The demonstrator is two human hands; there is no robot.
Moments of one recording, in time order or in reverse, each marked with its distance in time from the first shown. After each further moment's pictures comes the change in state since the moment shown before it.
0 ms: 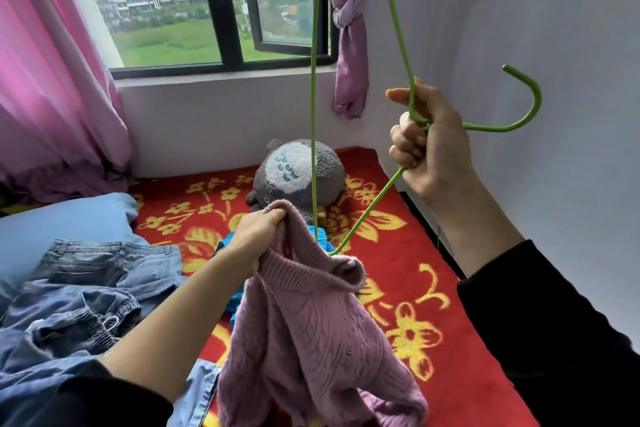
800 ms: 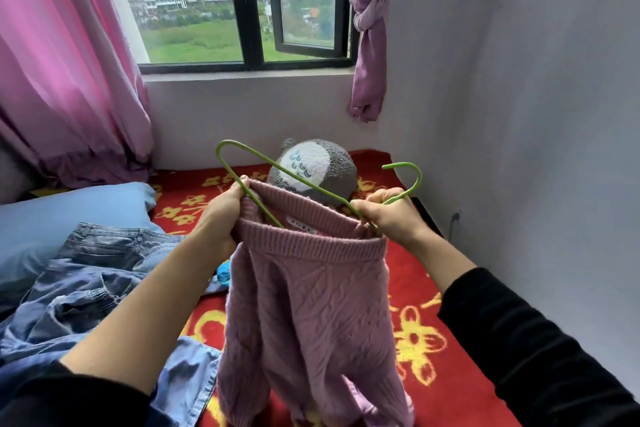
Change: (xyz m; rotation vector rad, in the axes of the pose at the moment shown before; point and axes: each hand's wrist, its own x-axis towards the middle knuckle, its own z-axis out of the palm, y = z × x) left_hand -0.003 0.017 -0.048 -0.419 -0.010 0.032; right_hand -0.002 0.106 -0.054 -0.824 -0.114 0.172
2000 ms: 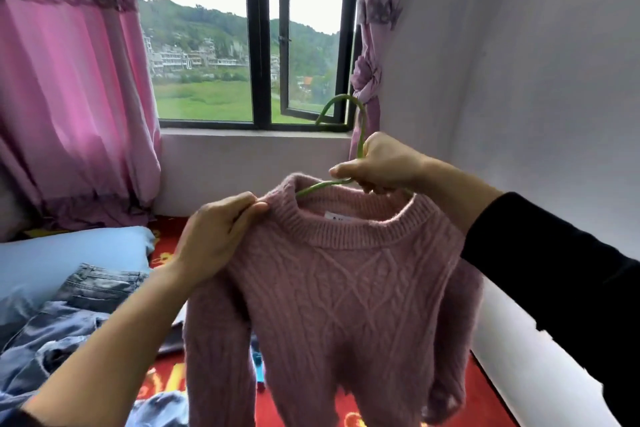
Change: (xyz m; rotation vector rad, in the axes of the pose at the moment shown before) left_hand -0.068 0.071 -0.064 0.997 -0.098 1.170; right_hand -0.035 -0.215 0.007 -0.647 -0.162 -0.230
